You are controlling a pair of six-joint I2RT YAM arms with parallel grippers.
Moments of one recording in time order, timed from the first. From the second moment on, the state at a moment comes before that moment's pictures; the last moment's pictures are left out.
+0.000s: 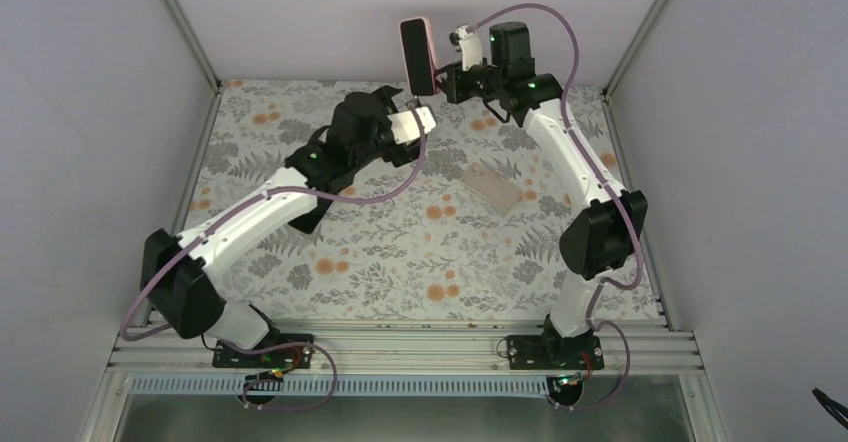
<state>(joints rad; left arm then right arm) -0.70 1.44 1.33 -0.23 -0.09 0.69 0.37 1.85 1.90 -0.57 -0.54 0.06</state>
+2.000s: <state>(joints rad) -0.74 1.63 1.41 0.31 -0.39 0.53 0.40 1.76 1.90 -0.45 -0.48 0.12</state>
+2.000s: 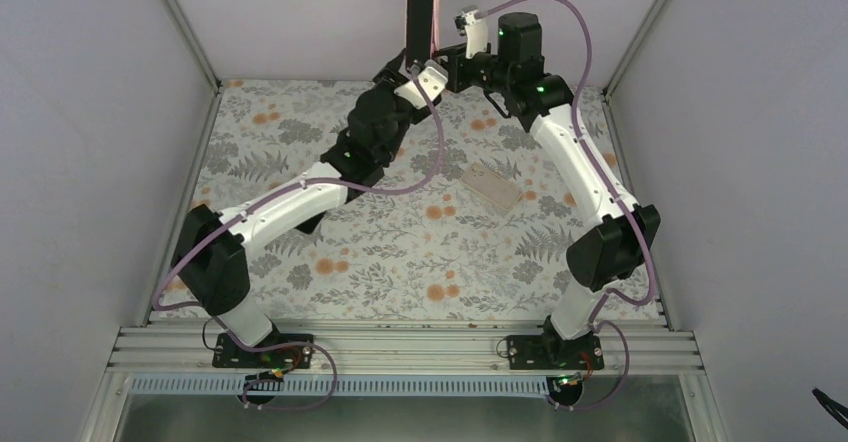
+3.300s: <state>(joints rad) -0.82 1.67 1.27 0.70 -0.63 0.96 0.36 1.75 1.83 -0.49 -0.28 -0.01</state>
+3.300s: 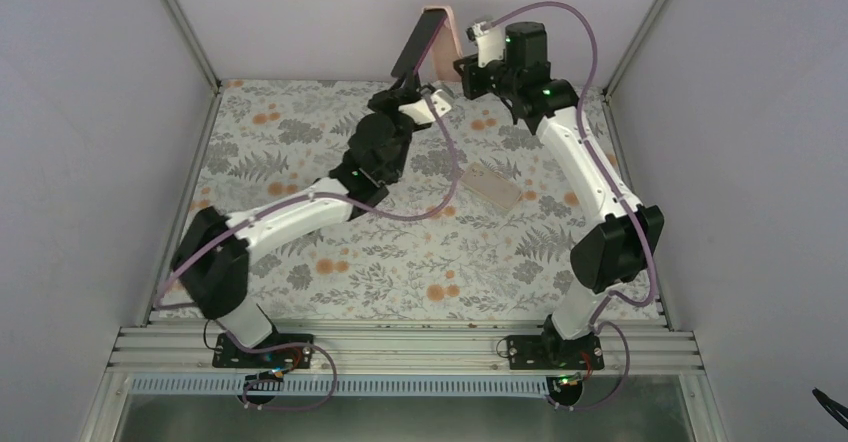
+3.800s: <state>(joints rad) -0.80 1.44 0.68 0.43 -0.67 1.12 0.23 1.71 1.56 -0.90 -0.47 -0.34</state>
